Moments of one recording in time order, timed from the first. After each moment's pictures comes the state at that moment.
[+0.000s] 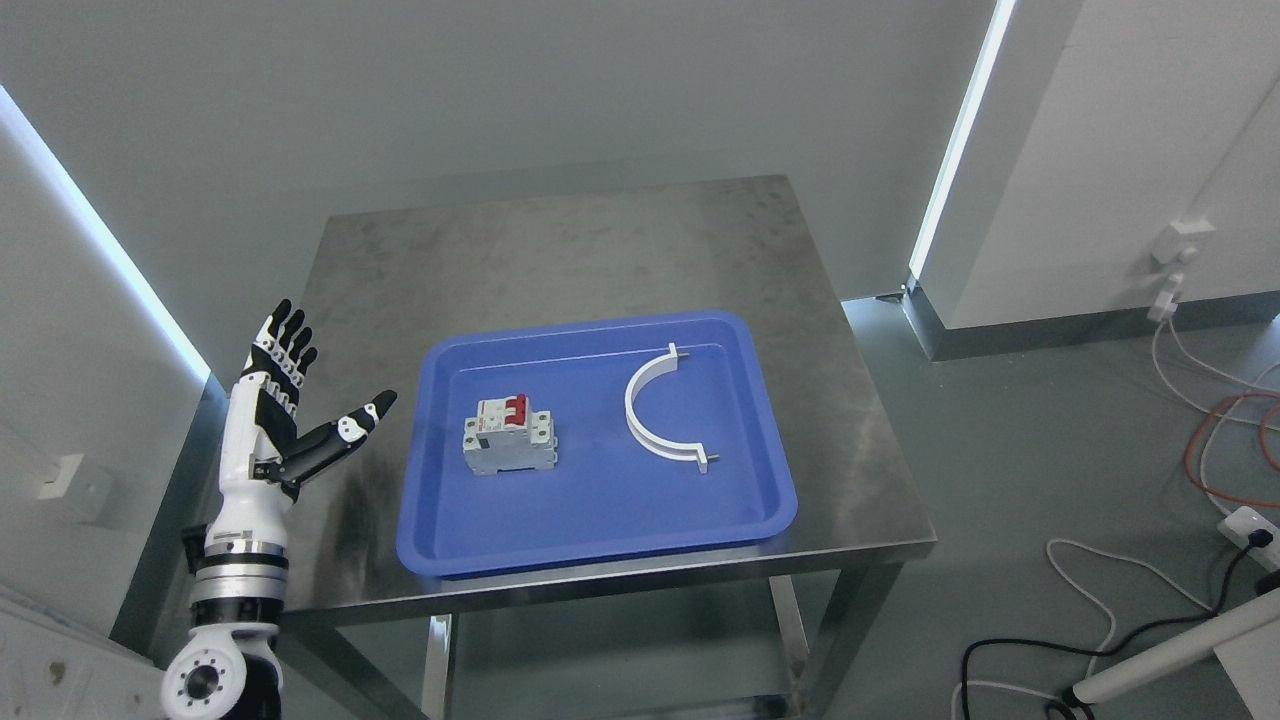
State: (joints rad) left arm -0.29 0.00 0.23 -1.62 0.00 -0.08 -0.17; right arm 0.09 0.00 0.00 -0.24 0.07 0.13 -0.13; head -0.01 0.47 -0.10
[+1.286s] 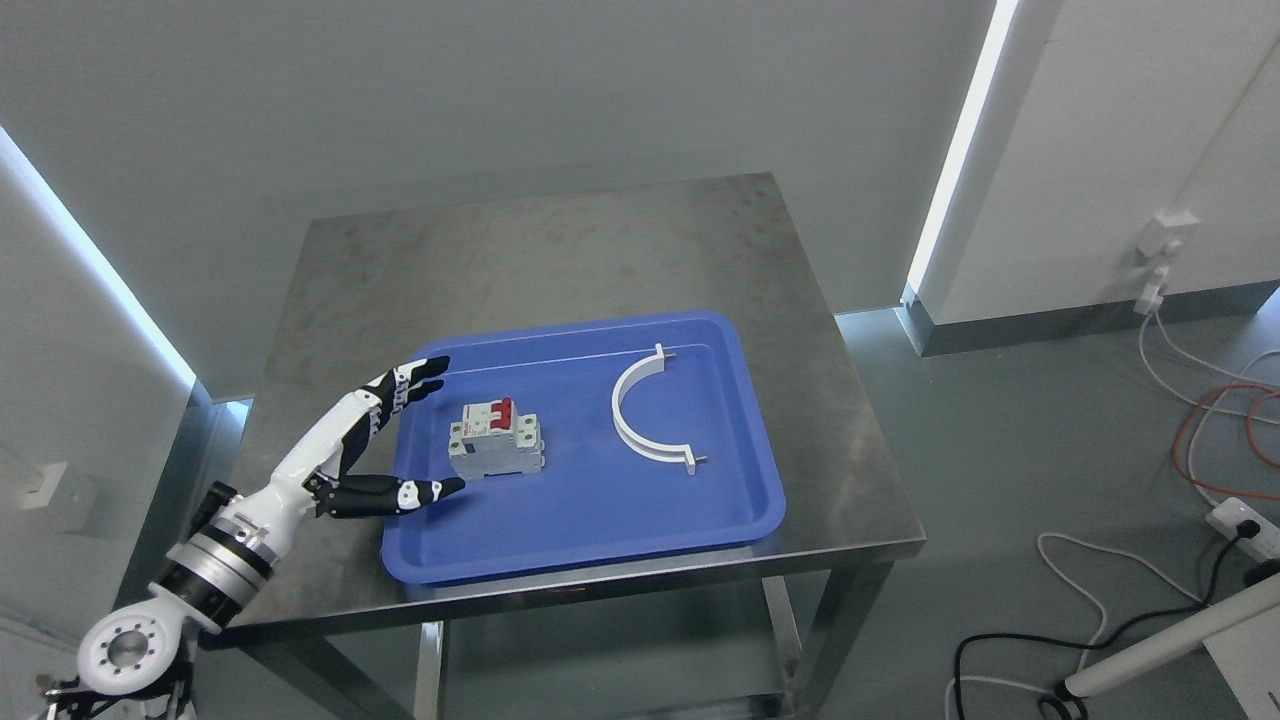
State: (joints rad) left arm -0.33 0.28 0.09 -1.64 -0.06 0.00 -0.65; right arm 0.09 0.00 0.00 -0.24 0.07 0.13 -0.14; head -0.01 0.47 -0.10
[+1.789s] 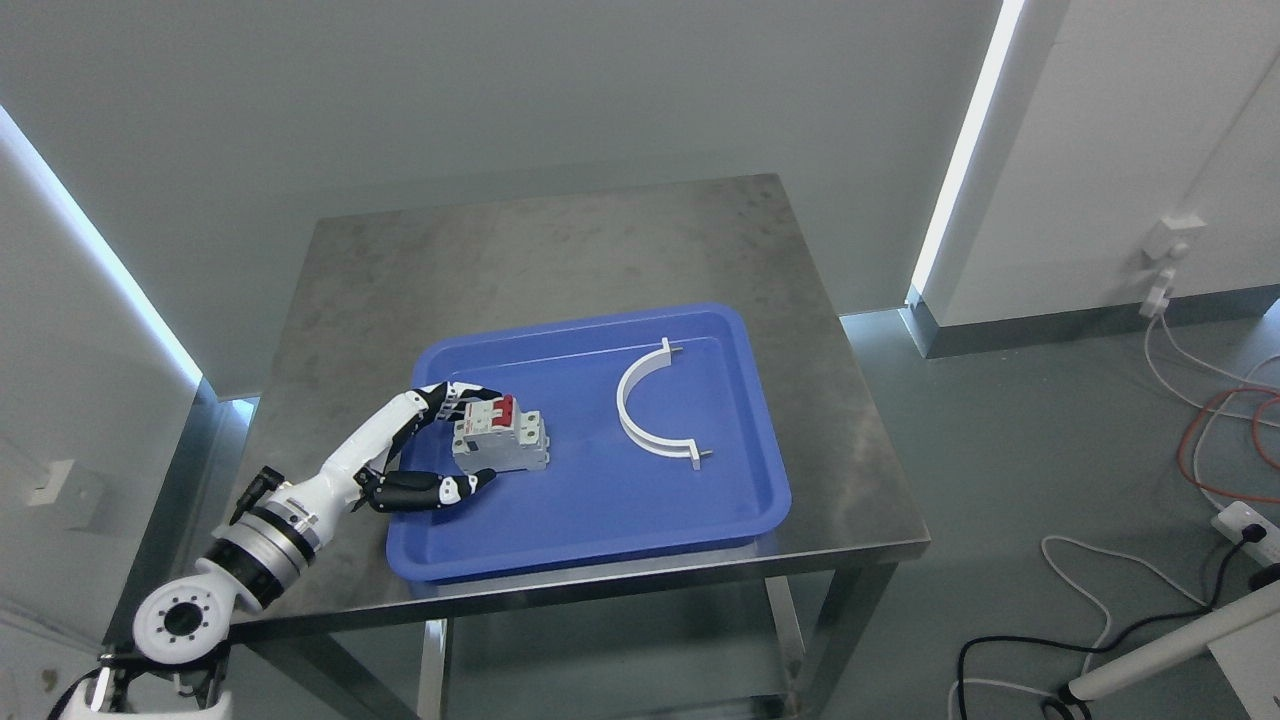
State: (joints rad) left arm -0.37 0.26 0.02 -1.64 -0.20 0.07 -0.66; right arm 0.09 0.00 0.00 -0.24 0.07 0.13 -0.14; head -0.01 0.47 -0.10
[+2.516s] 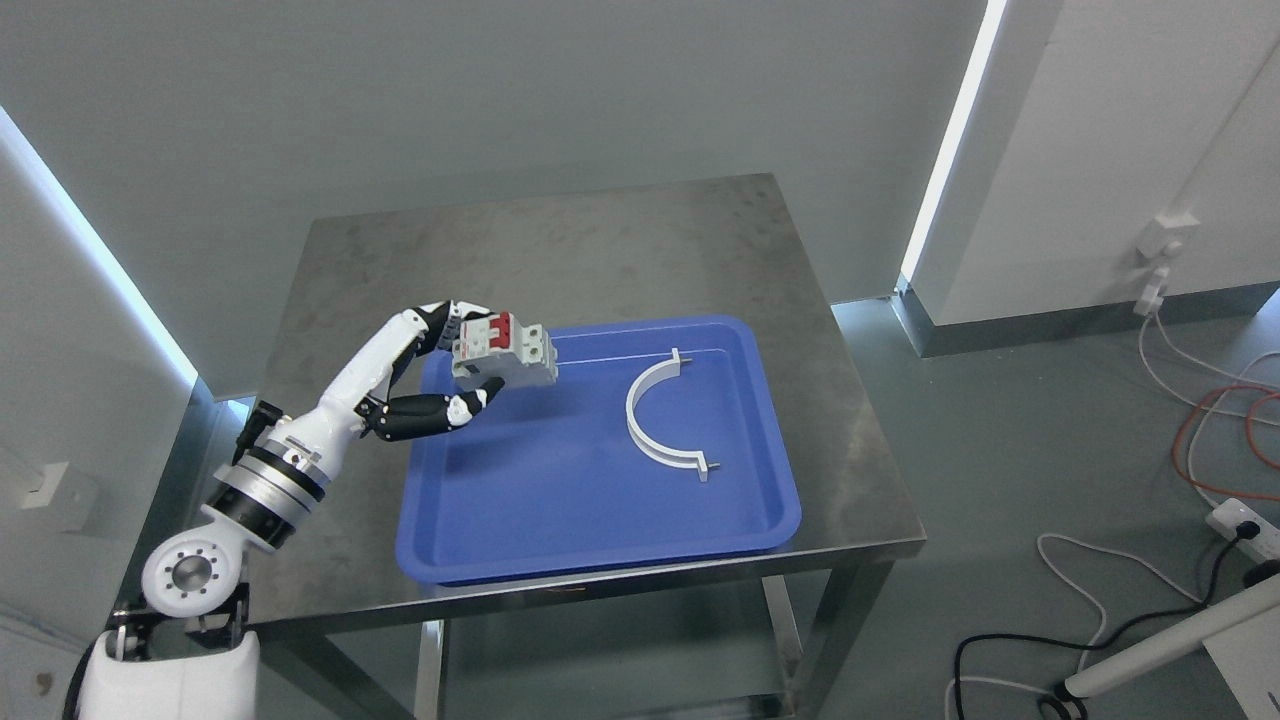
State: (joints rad) left arm -0.49 0.13 0.12 -1.63 -0.22 -0.06 -0.62; right arm 0.09 0.00 0.00 -0.24 0.07 0.13 -0.14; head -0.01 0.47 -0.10
